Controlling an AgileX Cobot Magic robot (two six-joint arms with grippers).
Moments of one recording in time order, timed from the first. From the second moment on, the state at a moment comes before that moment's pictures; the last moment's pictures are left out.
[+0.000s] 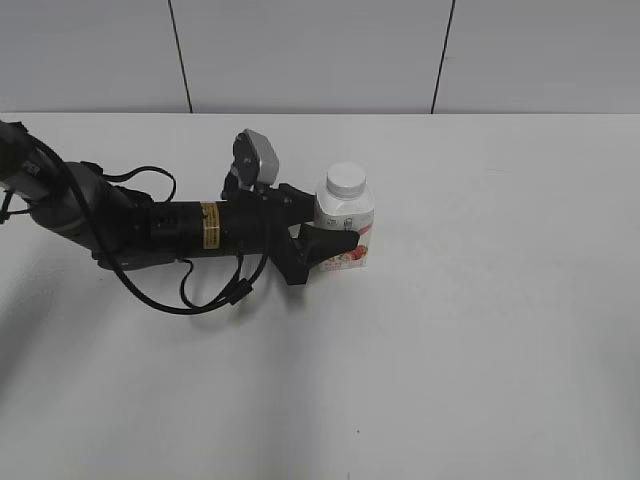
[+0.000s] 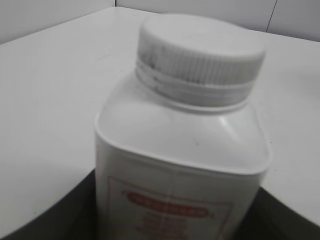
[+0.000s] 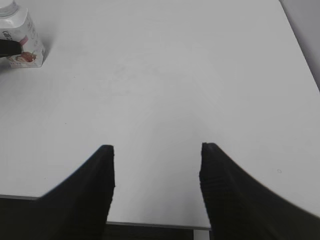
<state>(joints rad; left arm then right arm) -0.35 2.39 -1.24 1.18 -1.07 -0.56 0.06 -0.01 -0.51 0.05 1.09 -0.14</state>
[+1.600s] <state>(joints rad) -0.35 2.39 -1.24 1.25 -1.09 -0.56 0.40 1.65 -1.45 0.14 1.08 0.19</state>
